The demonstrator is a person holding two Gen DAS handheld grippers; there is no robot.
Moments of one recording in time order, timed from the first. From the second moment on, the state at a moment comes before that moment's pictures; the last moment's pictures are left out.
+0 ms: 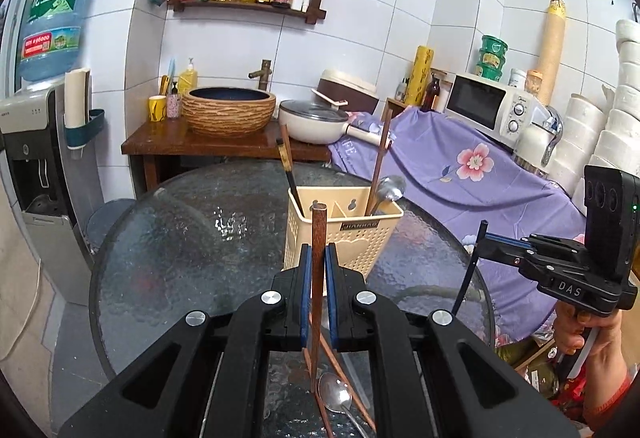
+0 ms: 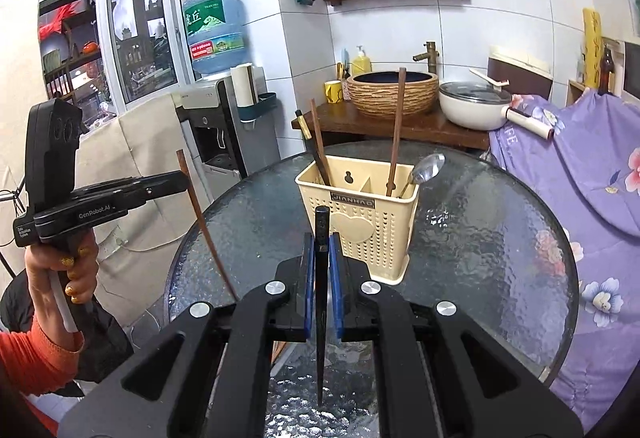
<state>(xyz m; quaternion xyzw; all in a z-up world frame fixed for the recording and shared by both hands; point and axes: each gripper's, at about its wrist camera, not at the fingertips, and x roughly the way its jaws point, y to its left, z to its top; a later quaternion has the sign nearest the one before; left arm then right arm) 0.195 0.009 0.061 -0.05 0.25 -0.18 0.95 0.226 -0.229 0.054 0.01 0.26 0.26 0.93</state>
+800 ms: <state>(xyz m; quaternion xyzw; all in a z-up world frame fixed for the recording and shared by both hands) 0.261 -0.017 0.198 -0.05 0.17 -0.18 0.97 0.298 -0.228 0.203 0.03 0.18 0.23 0.96</state>
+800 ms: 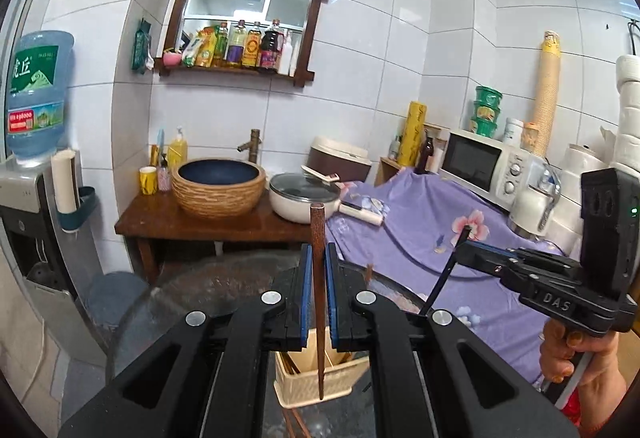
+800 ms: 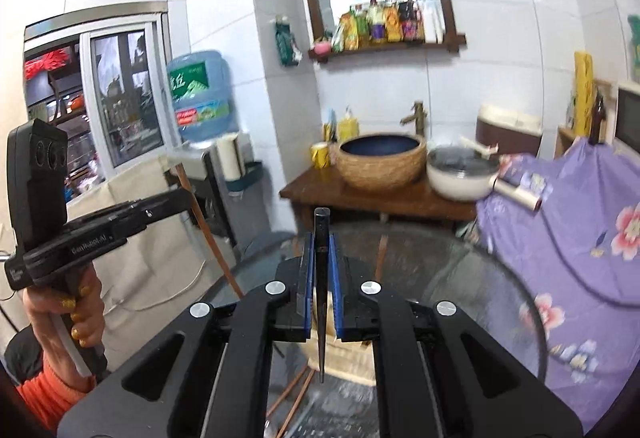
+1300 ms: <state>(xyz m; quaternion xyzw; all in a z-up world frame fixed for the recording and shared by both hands) 0.322 -0.036 0.150 -0.04 0.22 -0.13 0.97 0.357 -0.229 0.157 0.00 0.21 0.17 0.96</state>
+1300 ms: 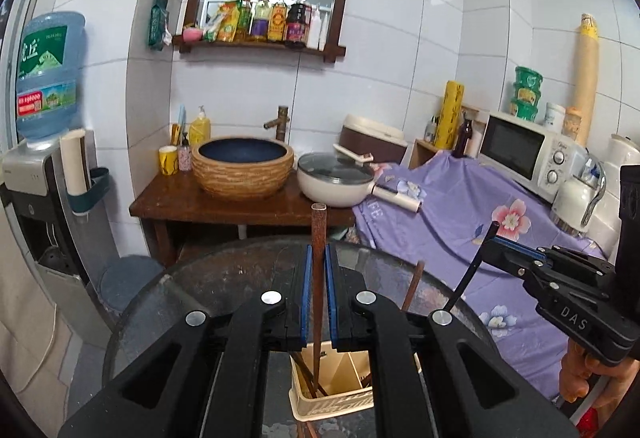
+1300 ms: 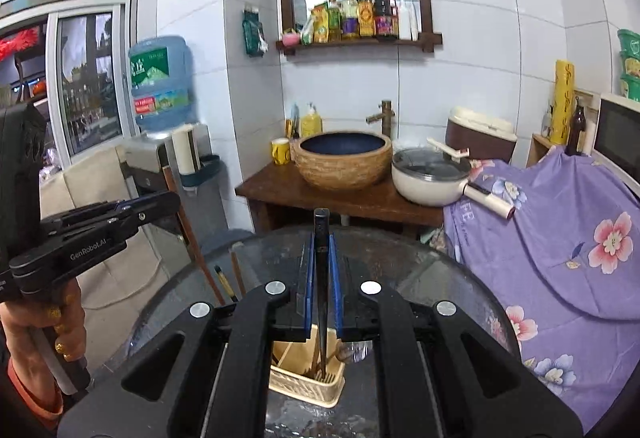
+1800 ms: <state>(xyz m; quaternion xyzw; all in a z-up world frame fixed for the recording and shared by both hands) 0.342 -0.038 0.071 -0.05 0.29 -0.13 0.95 0.374 -0.239 0.093 0.02 0.25 0.16 0.95</state>
